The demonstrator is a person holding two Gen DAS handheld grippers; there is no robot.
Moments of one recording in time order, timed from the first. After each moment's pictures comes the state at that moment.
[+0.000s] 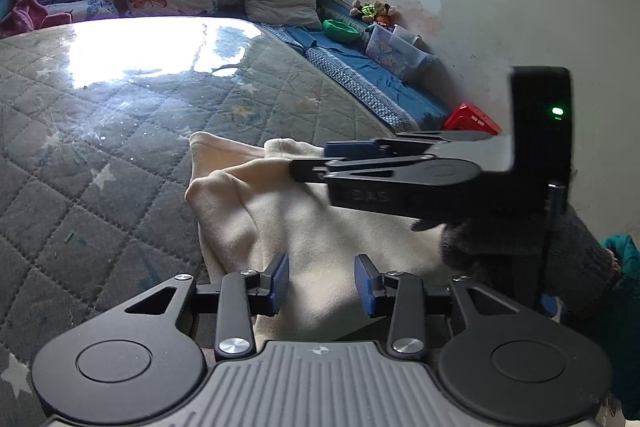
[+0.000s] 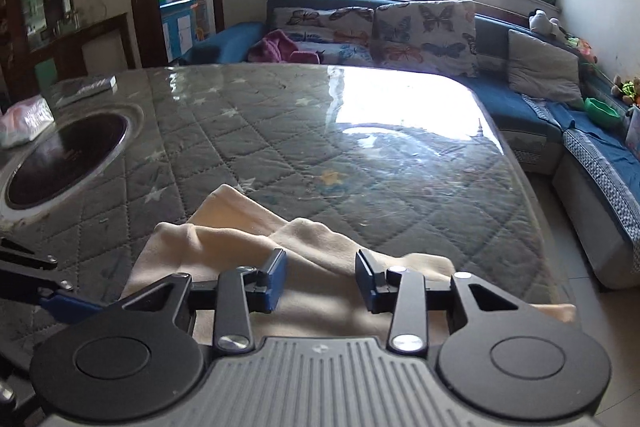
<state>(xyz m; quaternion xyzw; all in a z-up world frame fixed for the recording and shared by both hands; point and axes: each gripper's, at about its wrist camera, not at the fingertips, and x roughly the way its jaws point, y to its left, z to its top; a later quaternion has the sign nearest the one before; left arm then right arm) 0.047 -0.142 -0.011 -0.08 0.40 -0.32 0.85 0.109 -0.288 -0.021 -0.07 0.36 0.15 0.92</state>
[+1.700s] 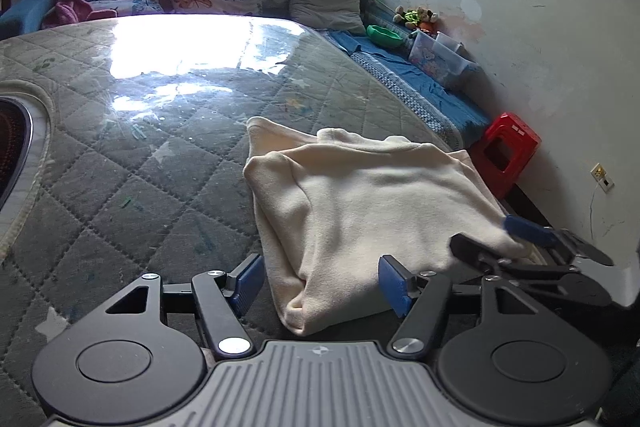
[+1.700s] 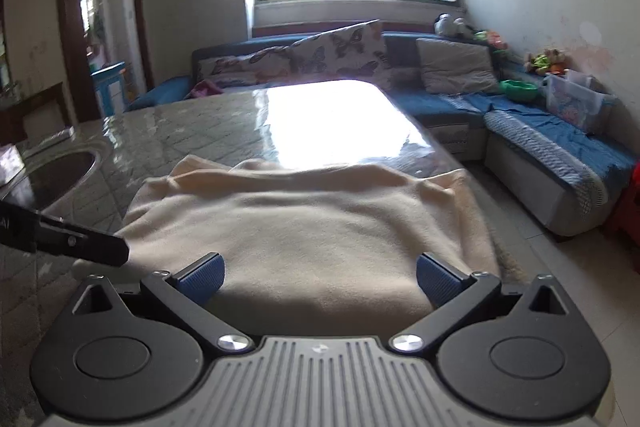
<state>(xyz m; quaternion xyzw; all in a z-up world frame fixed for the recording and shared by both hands) 0.032 -0.129 -0.019 -0.07 0.41 -0.24 0.88 -0.021 -0.337 -0.032 0.02 0.27 0.01 0.96</state>
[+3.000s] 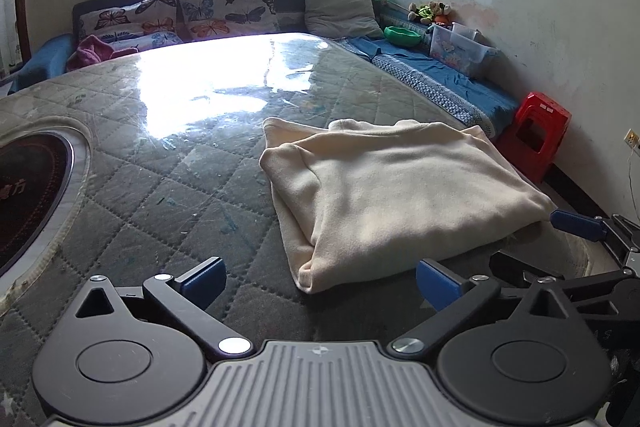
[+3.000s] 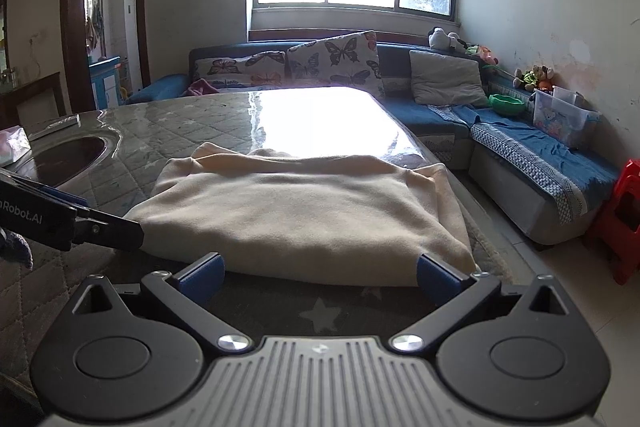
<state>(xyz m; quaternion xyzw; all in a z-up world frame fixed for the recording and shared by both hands) -0.008 -0.141 -0.013 0.01 0.38 -0.20 0.90 -0.070 -0.323 -0.026 -0.01 0.28 0.02 0.96</state>
